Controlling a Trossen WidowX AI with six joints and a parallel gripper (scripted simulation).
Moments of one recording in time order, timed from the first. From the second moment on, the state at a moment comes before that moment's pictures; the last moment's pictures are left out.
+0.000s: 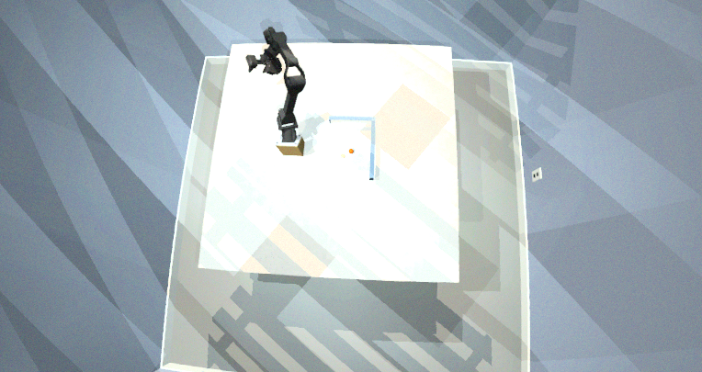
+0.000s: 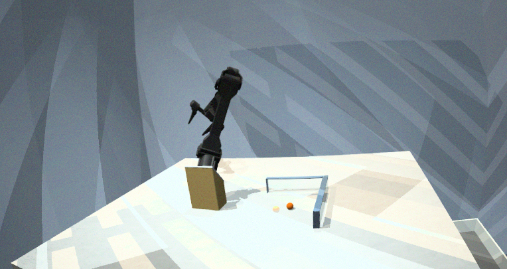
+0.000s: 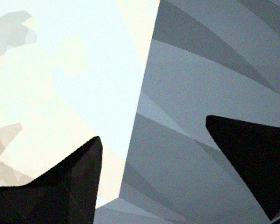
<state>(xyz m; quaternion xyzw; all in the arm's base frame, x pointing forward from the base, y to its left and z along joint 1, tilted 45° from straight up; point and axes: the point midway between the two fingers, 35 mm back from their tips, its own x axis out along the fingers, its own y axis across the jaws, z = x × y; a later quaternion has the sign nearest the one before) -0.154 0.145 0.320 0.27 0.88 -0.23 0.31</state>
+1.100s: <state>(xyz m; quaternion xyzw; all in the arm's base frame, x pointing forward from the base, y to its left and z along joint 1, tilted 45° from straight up) 0.077 0.292 0.256 0.40 0.76 0.04 0.51</state>
